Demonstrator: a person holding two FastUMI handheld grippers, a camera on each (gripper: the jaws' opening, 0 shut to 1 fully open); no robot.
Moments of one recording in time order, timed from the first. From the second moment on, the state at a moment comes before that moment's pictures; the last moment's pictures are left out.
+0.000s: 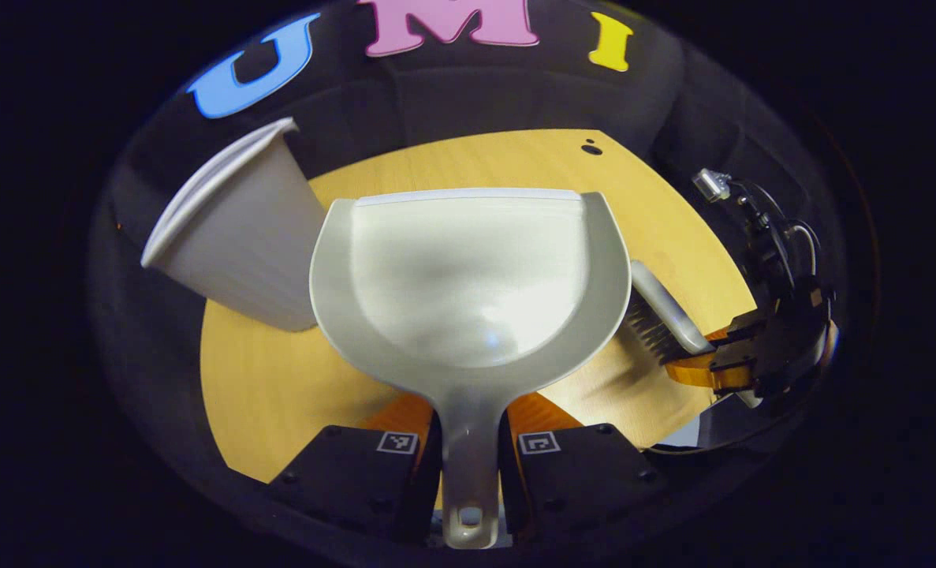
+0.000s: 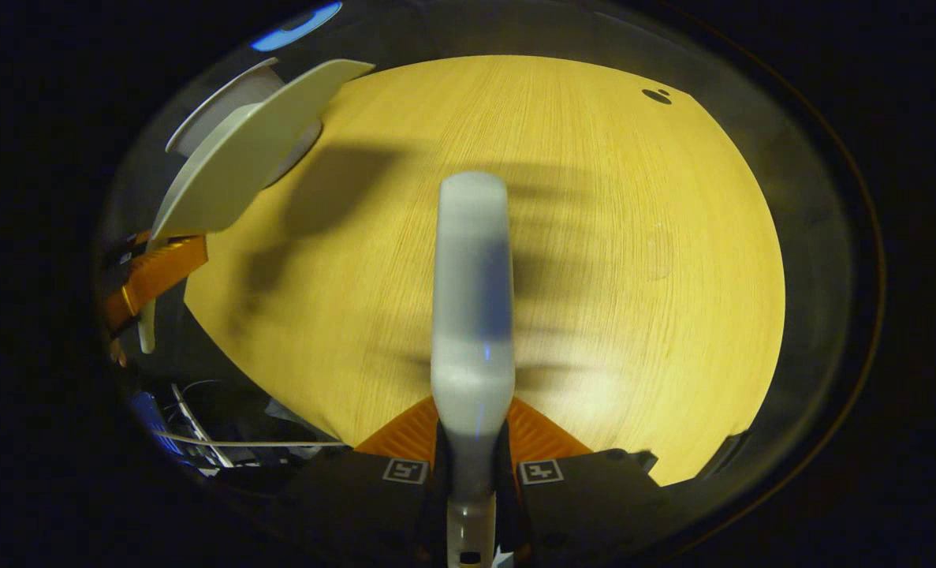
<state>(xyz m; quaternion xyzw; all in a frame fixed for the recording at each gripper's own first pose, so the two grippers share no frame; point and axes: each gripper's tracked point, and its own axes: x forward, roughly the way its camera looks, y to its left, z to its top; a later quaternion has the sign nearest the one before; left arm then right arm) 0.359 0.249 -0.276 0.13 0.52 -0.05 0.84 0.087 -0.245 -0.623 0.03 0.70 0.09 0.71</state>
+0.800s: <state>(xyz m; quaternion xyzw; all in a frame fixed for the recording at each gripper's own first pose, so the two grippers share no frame) 0.325 0.276 -0.324 0.05 0.62 0.03 0.78 0.122 -0.210 -0.662 0.07 0.73 0.03 0.68</state>
